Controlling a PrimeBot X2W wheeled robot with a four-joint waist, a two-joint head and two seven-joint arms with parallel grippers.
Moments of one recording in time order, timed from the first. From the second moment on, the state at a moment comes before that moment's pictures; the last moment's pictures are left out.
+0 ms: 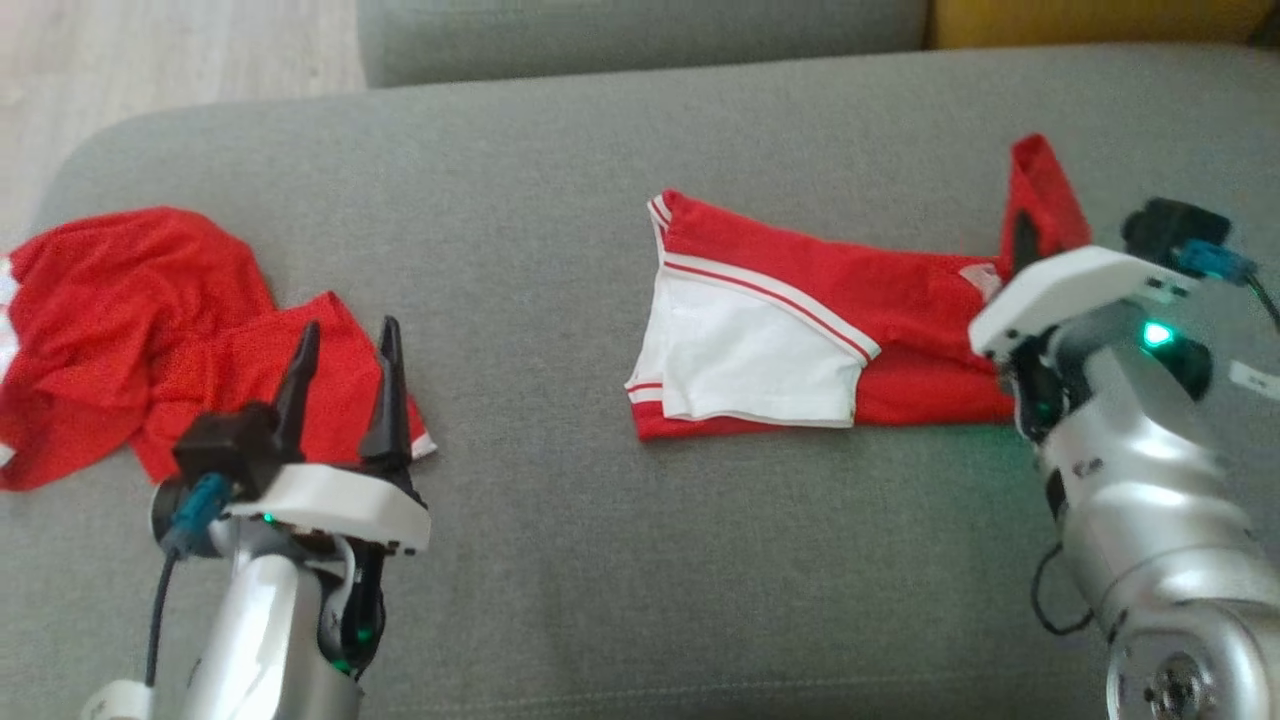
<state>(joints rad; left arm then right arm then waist) -0.22 0.04 -0.10 0.33 -0.21 -0.05 -0.26 -0.86 -0.05 -0.28 1.24 0.10 0.13 -0.13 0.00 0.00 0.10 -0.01</state>
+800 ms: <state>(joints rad) -0.18 0.04 -0.18 0.35 -0.25 -0.02 -0.26 -0.68 -0.06 0.62 1.04 0.92 0.13 -0.22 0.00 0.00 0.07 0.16</state>
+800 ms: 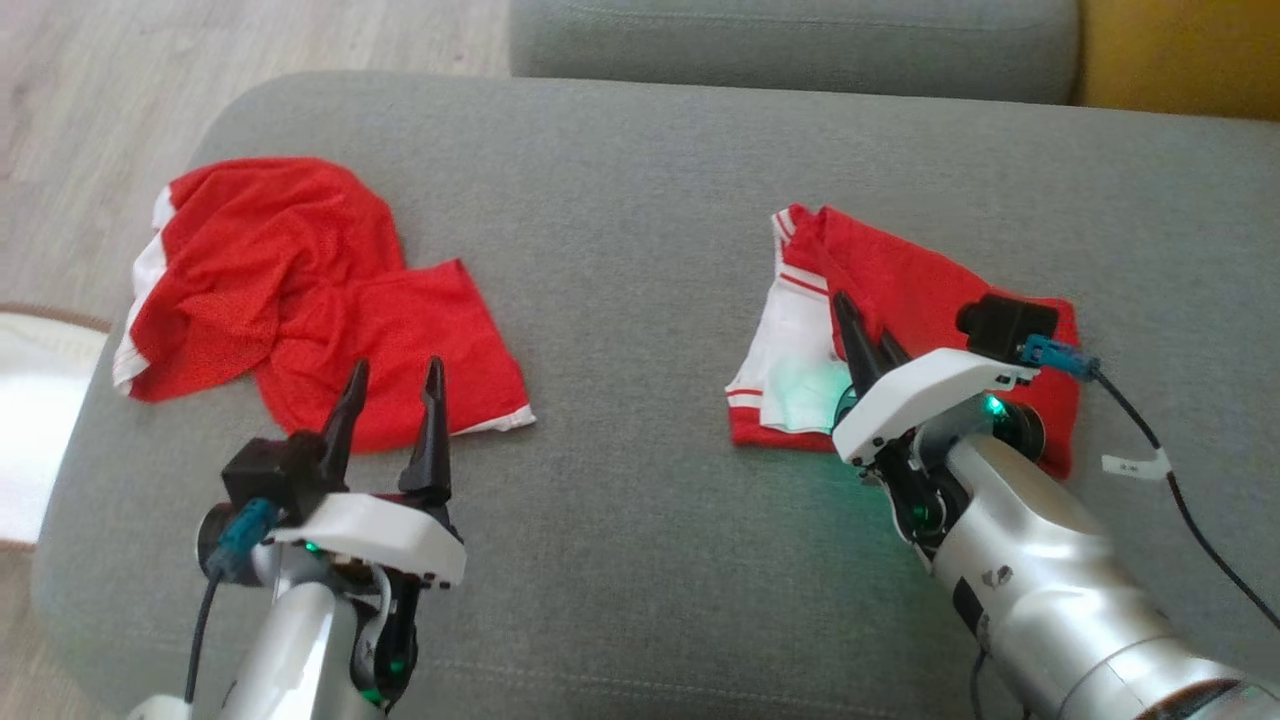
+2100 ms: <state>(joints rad) -0.19 0.04 -0.13 0.28 -0.28 0.00 -0.26 -0.77 -0.14 0.44 0.95 0.51 0.13 -0.25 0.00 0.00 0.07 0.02</state>
